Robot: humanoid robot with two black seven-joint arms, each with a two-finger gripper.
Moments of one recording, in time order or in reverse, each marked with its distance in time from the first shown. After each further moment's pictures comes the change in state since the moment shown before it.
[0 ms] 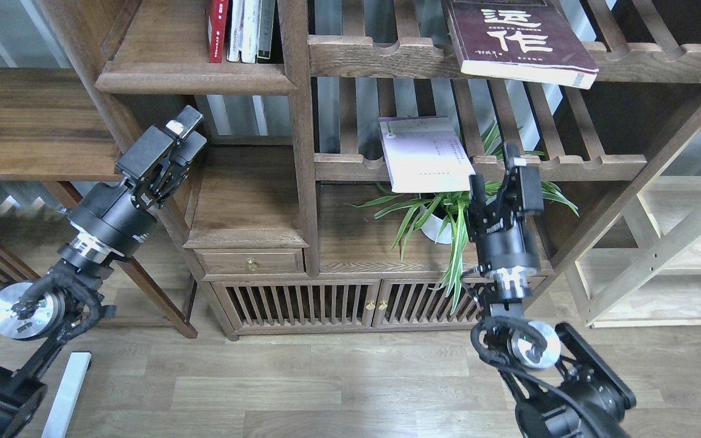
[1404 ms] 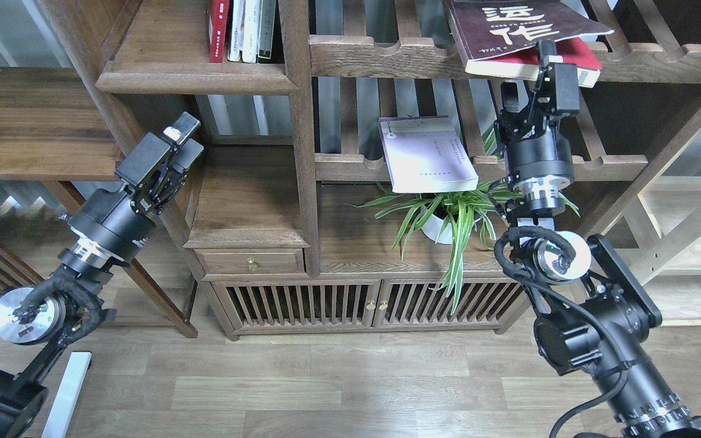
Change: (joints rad) left arm 0.013 -0.002 -0.002 0.021 0.001 -0.017 -0.001; right arm 0.203 -0.066 0.092 -0.003 0.002 -0.143 -0.001
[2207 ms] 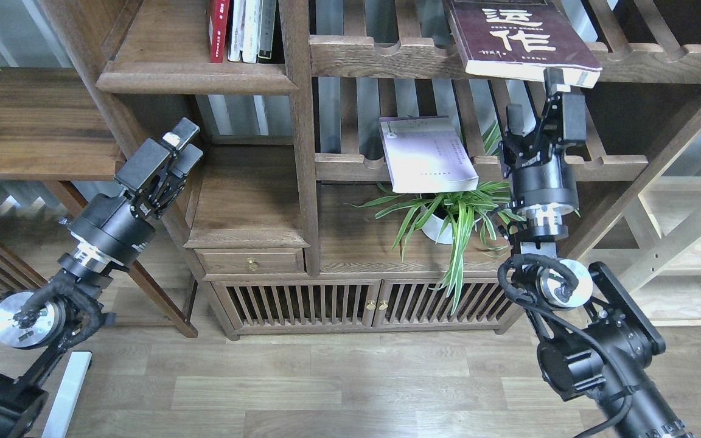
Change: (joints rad) left arm 0.010 -0.002 0.001 0.012 0.001 -0.015 0.001; right arm -0.073 0.000 -0.004 0.027 -0.004 0.080 -0.002
